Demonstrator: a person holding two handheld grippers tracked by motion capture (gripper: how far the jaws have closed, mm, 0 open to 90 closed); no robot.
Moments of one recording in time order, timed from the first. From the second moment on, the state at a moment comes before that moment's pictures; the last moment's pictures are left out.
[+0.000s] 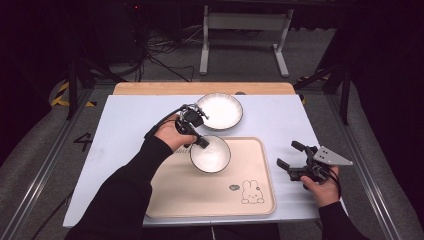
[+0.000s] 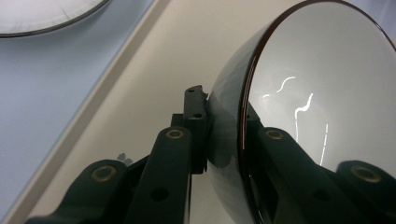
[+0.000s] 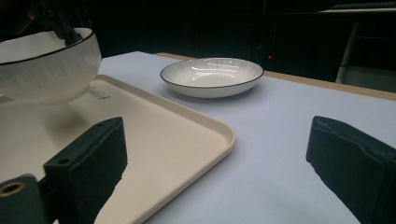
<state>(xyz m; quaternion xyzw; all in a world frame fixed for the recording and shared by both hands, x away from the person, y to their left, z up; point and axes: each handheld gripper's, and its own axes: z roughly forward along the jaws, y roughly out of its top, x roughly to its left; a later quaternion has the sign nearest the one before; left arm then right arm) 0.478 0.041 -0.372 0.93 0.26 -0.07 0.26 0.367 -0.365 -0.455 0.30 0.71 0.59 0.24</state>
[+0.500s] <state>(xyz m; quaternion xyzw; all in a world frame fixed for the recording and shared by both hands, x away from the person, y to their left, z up) 0.474 0.031 -0.388 0.94 0.24 -0.09 0.23 0.367 -0.365 -0.455 0.30 0.71 0.59 0.25</state>
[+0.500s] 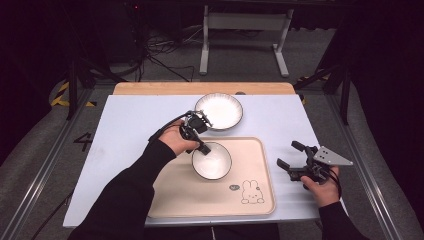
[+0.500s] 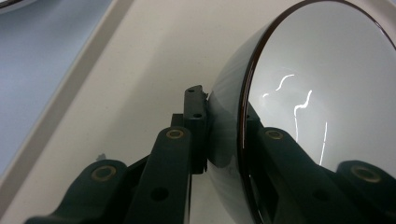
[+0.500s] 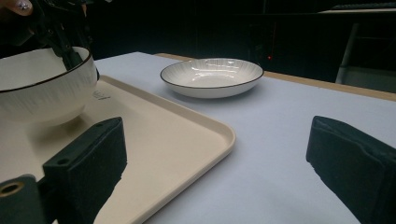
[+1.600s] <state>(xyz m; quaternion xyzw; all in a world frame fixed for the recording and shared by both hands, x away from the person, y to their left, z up) 0.476 0.023 -0.409 0.94 0.23 -0.11 0.22 0.367 -0.366 -0.455 0.30 0.70 0.59 0.25</state>
